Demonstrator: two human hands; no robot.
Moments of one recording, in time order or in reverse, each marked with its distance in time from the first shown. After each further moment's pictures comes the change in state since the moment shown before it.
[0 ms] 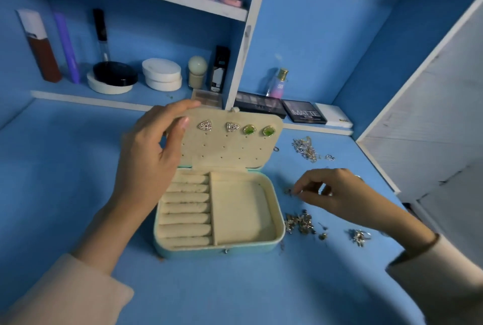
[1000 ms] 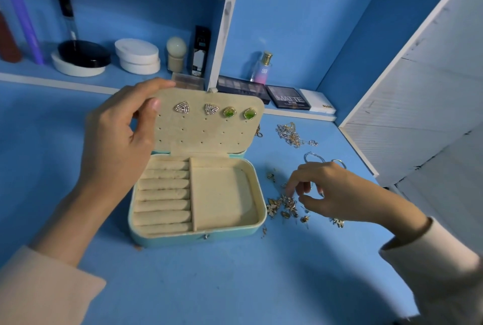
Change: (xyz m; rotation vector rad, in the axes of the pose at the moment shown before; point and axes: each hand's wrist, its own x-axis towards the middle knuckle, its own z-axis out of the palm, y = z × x) left_hand -0.002 0.001 -0.002 0.003 -0.043 -0.053; right_hand -0.019 0.007 -0.007 -0.241 -0.146 -0.107
